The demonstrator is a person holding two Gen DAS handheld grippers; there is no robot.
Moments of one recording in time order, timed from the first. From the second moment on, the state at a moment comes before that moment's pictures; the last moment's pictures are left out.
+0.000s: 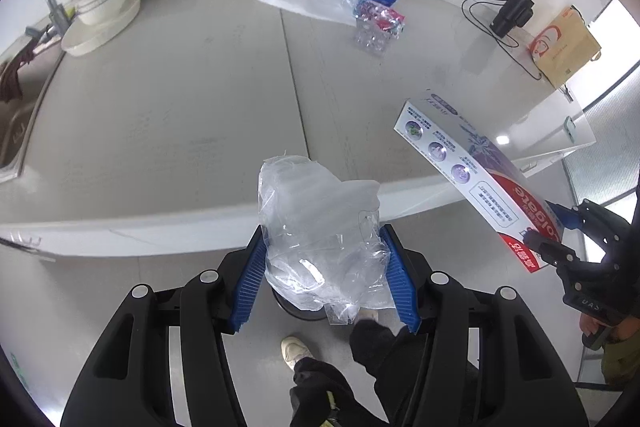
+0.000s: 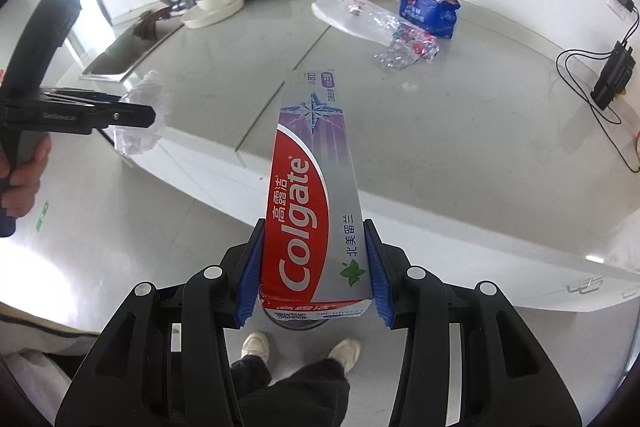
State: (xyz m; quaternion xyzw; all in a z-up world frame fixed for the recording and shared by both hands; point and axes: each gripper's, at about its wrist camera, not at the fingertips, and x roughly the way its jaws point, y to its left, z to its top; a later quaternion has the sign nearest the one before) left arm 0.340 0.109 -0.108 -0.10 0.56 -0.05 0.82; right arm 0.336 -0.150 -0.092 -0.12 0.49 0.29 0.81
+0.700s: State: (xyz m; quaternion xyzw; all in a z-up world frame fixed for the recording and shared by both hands) left arm 0.312 0.057 -0.165 -0.10 0.61 -0.04 0.79; right arm 0.279 -0.197 -0.162 -0.13 0.57 0.30 0.75
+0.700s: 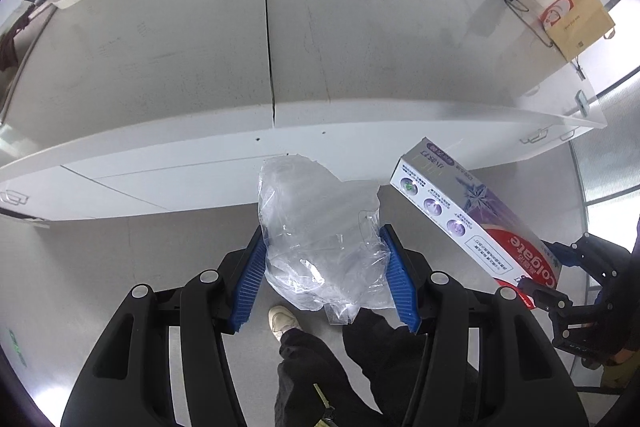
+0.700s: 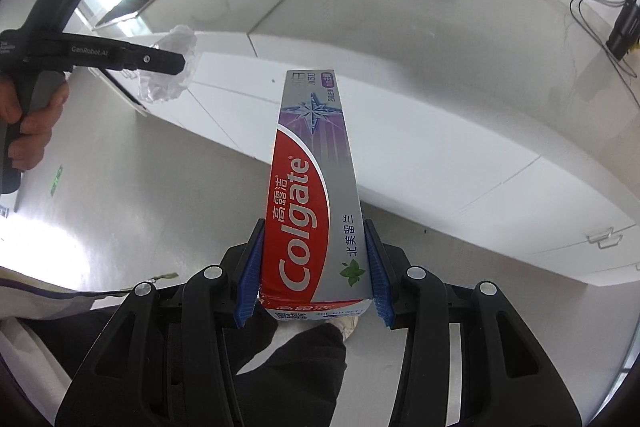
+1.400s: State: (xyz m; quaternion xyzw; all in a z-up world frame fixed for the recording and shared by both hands) left arm 0.304 0.064 -0.301 -0.14 0.61 0.00 0.78; right arm 0.304 -0.145 -0.356 -0.13 0.68 0.28 0.67
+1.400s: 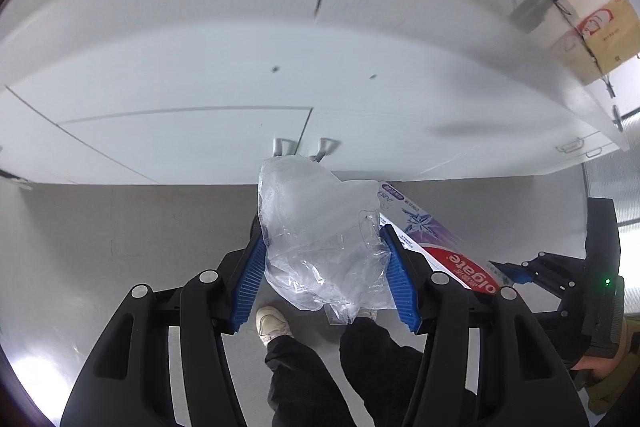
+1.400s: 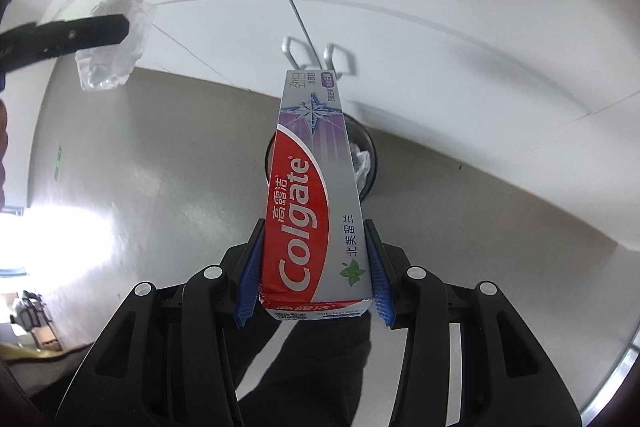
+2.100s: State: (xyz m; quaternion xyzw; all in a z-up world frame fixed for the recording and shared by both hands) left arm 0.309 0.063 -0.504 -0.18 0.63 -0.01 0.76; right arm 0.333 -0.109 -0.563 -0.10 0.73 0.25 0.63
